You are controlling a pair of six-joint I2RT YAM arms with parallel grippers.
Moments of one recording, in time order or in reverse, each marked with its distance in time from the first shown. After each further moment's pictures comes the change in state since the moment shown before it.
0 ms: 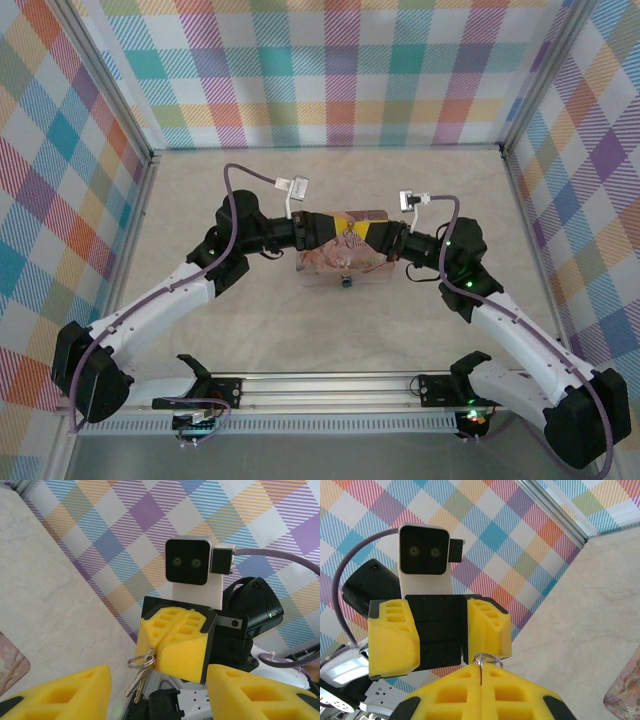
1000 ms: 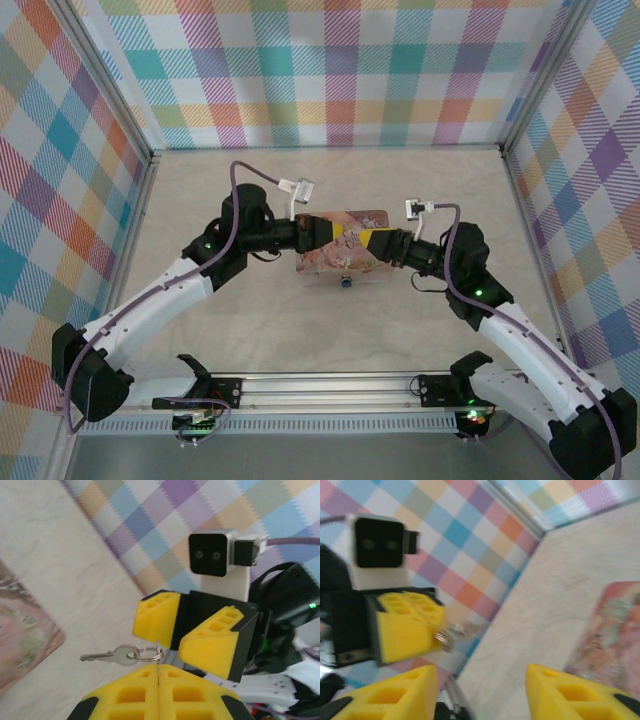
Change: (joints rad) left arm -0.015 0.018 0.161 -0.390 -0.068 0.178; right arm 0.000 -0.104 0.019 -0.341 0.147 -0.124
